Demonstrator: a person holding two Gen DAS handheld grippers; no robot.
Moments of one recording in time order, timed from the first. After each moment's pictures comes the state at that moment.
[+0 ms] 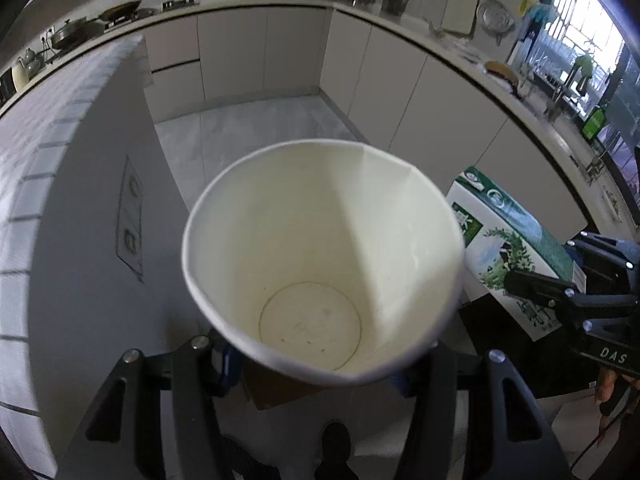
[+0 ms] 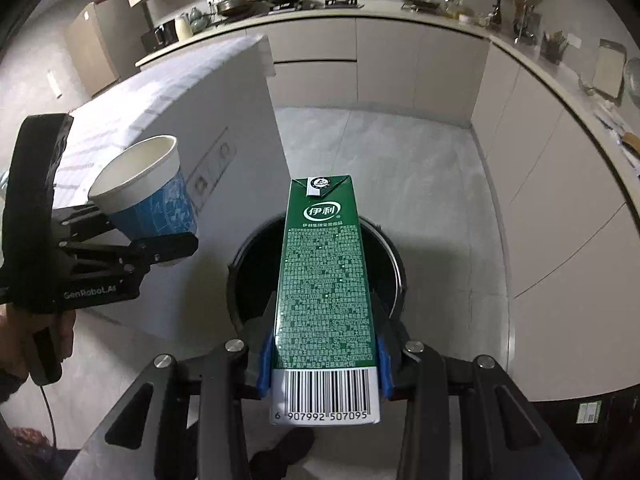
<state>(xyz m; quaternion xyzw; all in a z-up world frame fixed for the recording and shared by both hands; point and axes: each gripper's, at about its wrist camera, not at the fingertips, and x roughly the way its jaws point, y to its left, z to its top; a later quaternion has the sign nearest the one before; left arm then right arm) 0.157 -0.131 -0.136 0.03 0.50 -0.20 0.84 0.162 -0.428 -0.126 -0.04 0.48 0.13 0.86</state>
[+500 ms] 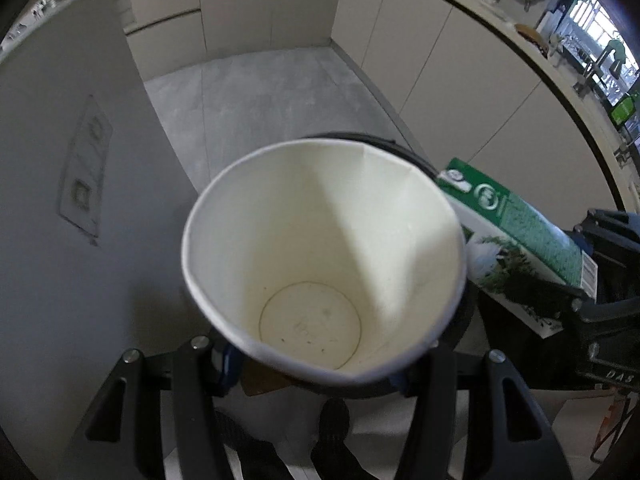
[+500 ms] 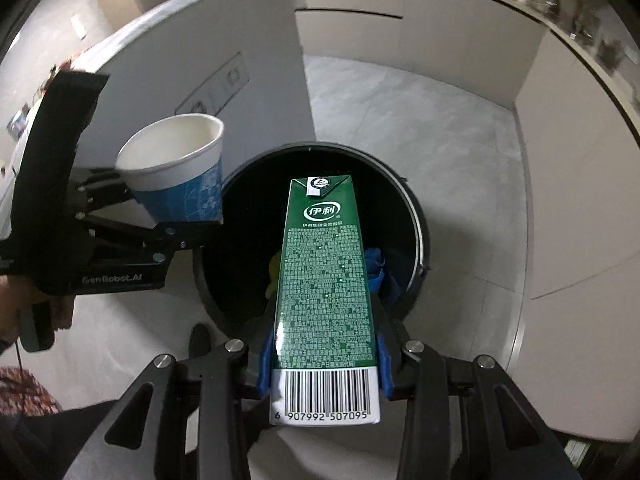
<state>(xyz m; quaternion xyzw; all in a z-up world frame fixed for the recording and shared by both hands) 0.187 -0.160 -0.218 0.04 0.58 -0.18 0.80 0.204 -0.428 -0.209 -0.10 0.55 0.20 0.81</state>
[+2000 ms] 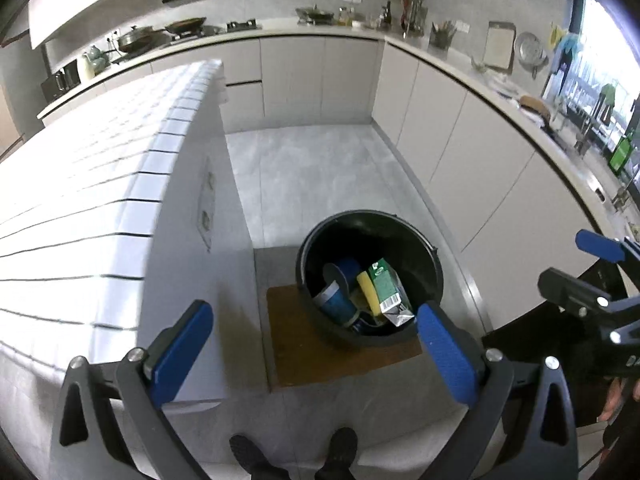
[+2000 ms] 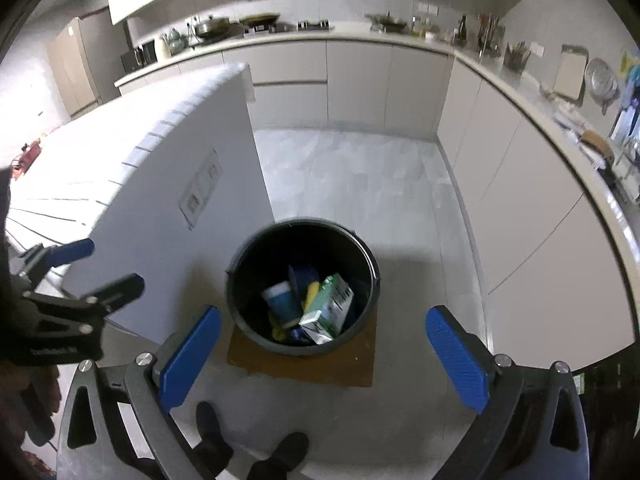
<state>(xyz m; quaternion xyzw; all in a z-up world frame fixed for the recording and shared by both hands) 0.076 -0.094 -0.062 0.01 0.45 -0.10 0.89 0.101 -0.417 -0.068 -0.04 0.44 0.07 0.89</state>
